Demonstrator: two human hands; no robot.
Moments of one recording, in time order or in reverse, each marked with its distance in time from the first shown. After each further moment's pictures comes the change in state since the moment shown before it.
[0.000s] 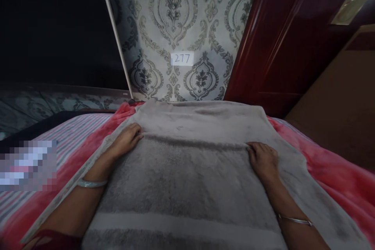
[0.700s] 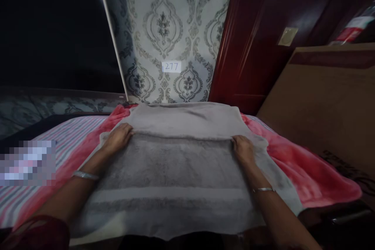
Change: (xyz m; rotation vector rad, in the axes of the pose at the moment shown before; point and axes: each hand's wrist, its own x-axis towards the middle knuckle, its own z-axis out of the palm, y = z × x) left_hand -0.018 0.013 -0.028 0.208 0.016 -0.027; right_hand -0.001 -0.013 -0.048 0.014 -0.083 0.132
